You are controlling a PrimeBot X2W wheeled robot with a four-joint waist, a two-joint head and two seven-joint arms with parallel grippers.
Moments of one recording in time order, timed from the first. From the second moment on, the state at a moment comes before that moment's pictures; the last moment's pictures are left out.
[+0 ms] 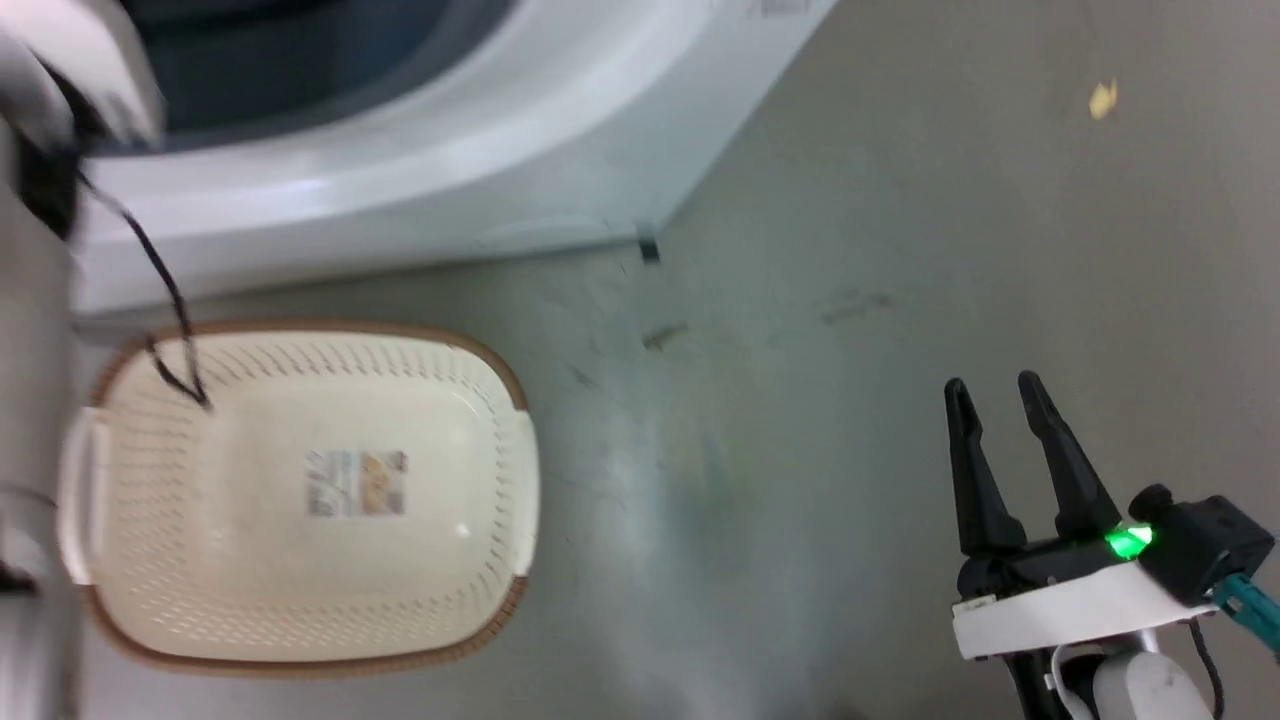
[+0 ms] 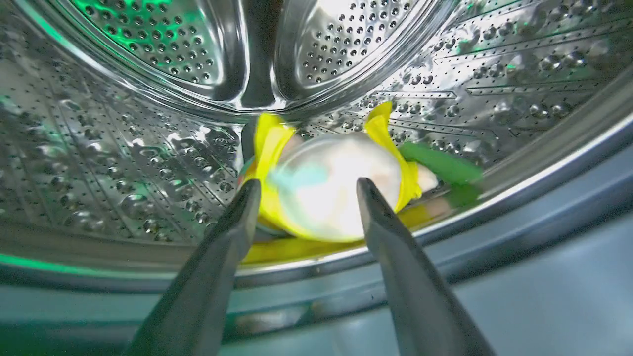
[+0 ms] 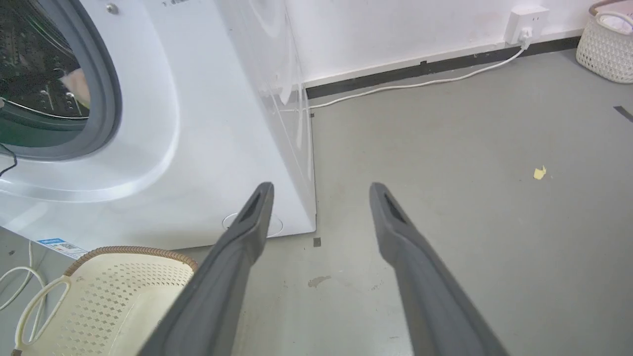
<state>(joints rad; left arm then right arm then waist) -1.26 0.43 -0.20 1.01 -0.18 -0.12 -0.09 -0.13 -0.05 0.09 0.03 0.35 0.13 -0.26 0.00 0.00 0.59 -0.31</state>
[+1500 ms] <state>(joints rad) 0.03 0.14 -0.14 0.15 -0.20 0.01 -0.26 0.13 -0.05 -0.01 0.01 0.19 0.13 -0.26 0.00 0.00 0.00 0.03</state>
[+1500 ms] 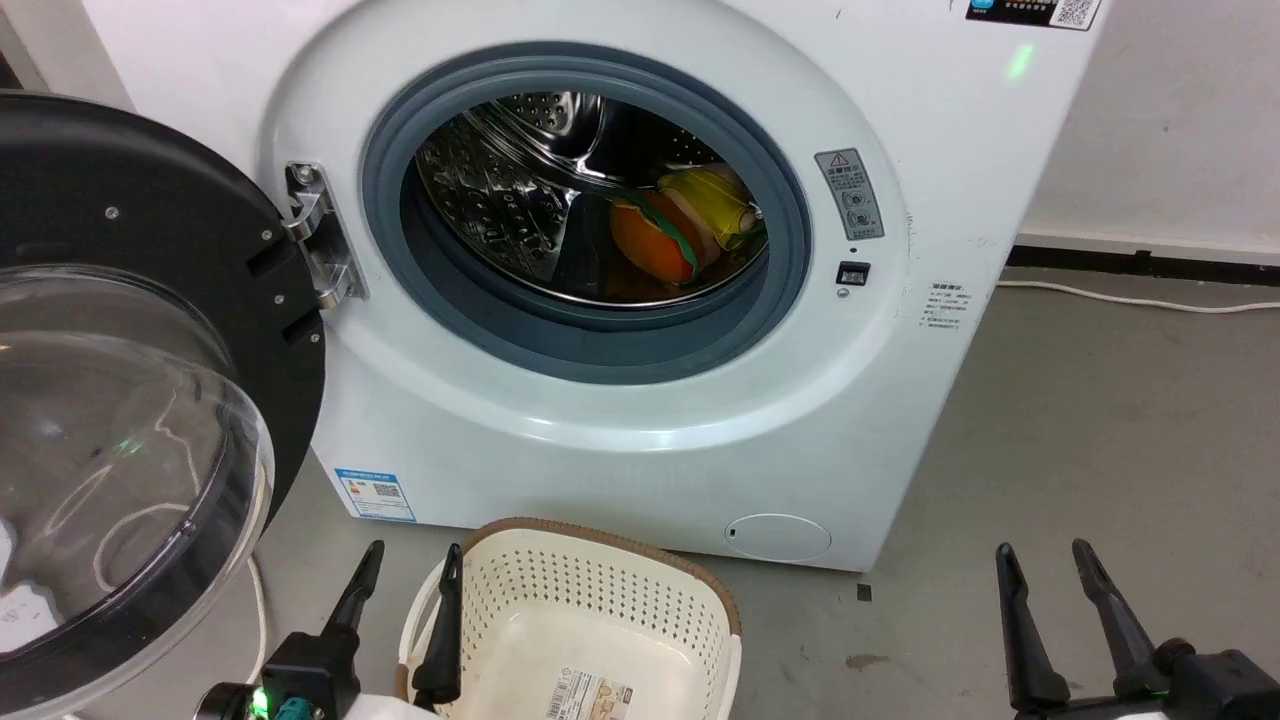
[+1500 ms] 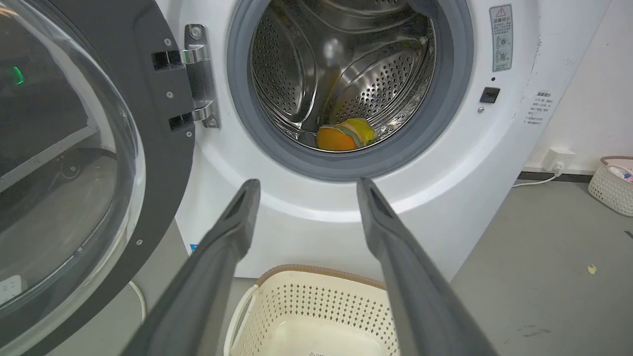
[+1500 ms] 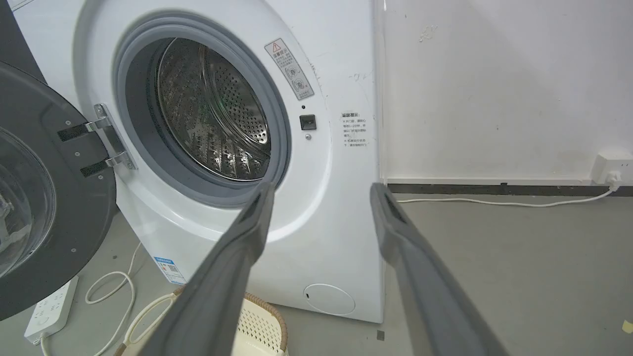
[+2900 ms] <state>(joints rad) 0.04 0.12 -0.09 0.11 -0.15 -0.01 -0.20 0.12 -0.05 -0.01 0.03 0.16 0.13 -0.19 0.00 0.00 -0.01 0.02</state>
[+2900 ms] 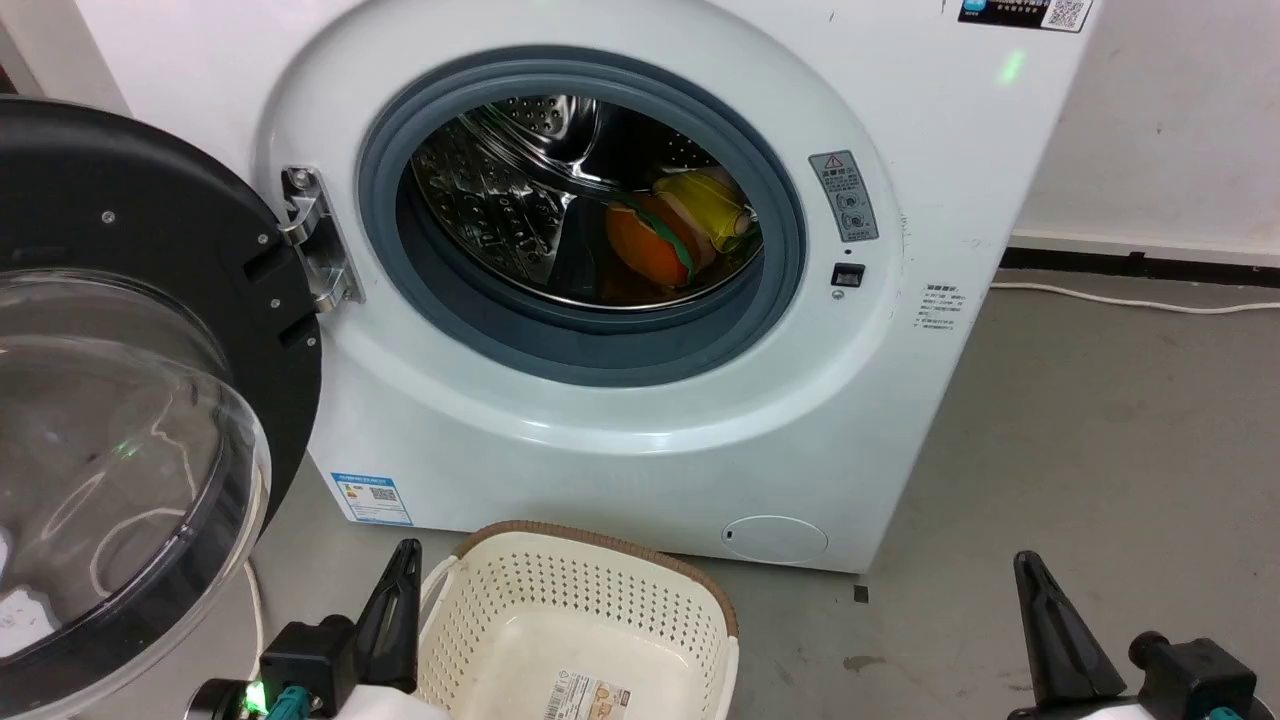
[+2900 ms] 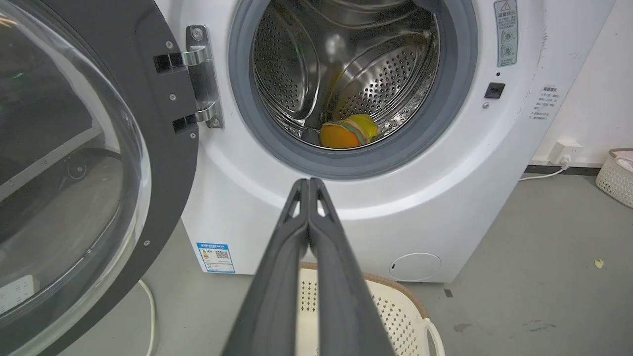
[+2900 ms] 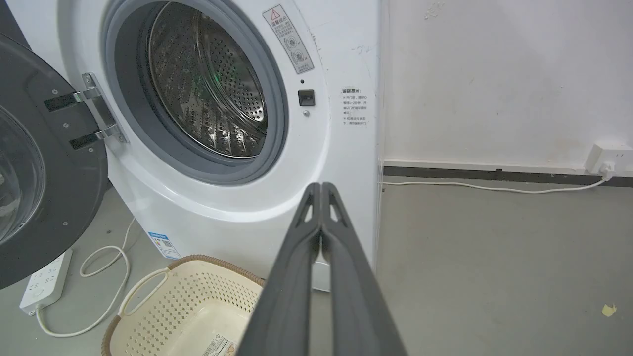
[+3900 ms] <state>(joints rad) 0.04 0.10 -0.07 0.08 -0.11 -0.01 -0.13 0.08 -0.05 -0.01 0.02 0.11 0.13 -0.13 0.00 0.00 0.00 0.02</state>
